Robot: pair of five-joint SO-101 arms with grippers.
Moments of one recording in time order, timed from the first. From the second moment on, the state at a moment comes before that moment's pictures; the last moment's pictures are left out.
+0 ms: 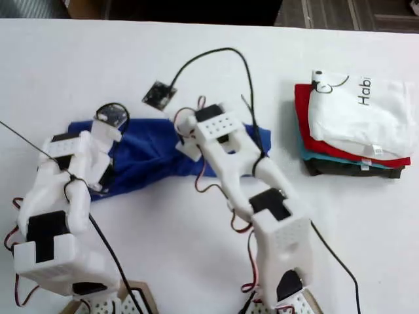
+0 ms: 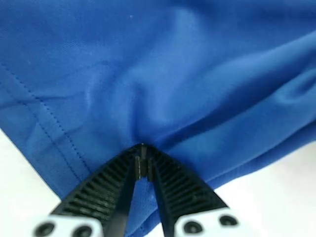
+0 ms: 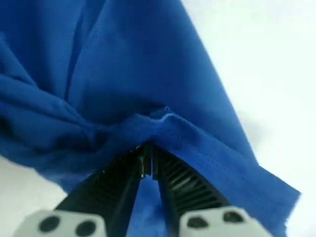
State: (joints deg) left arm -20.3 6.3 33.6 55.5 -35.4; right arm -30.7 28.3 -5.0 57.5 33.1
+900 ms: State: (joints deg) left arm -20.3 6.3 33.6 55.5 -35.4; right arm -15.5 28.2 -11.9 61.7 32.8
